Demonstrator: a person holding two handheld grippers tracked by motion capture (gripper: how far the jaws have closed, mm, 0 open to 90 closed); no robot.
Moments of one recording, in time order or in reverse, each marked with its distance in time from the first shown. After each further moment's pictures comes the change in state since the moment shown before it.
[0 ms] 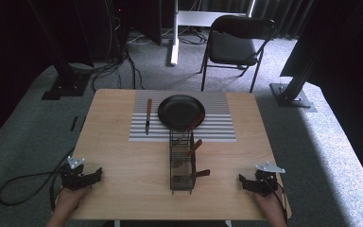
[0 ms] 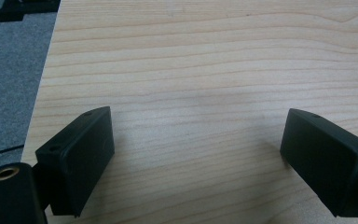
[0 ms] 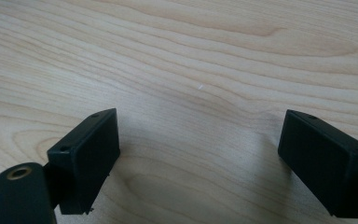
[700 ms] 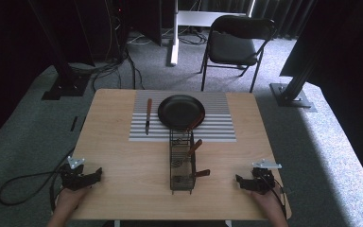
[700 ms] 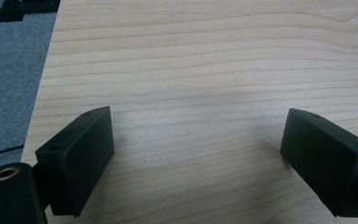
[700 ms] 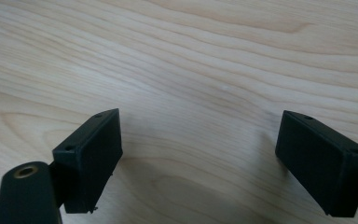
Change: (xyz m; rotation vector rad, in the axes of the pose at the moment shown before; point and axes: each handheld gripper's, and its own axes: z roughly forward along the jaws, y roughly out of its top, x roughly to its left) left arm 0.000 0.000 0.000 -0.001 0.000 -0.001; right arm 0.009 0.014 -0.001 0.070 0.060 0.002
